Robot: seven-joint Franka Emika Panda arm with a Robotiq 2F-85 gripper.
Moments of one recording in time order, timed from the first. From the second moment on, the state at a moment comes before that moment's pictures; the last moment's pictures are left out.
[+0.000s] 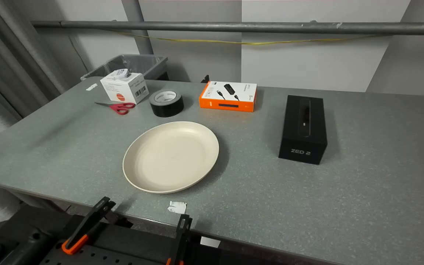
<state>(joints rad) -0.03 -0.29 -0.13 -2.26 -0.01 2.11 -0.24</state>
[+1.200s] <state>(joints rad) 0.04 0.12 0.04 -2.15 -0.07 2.26 -0.05</state>
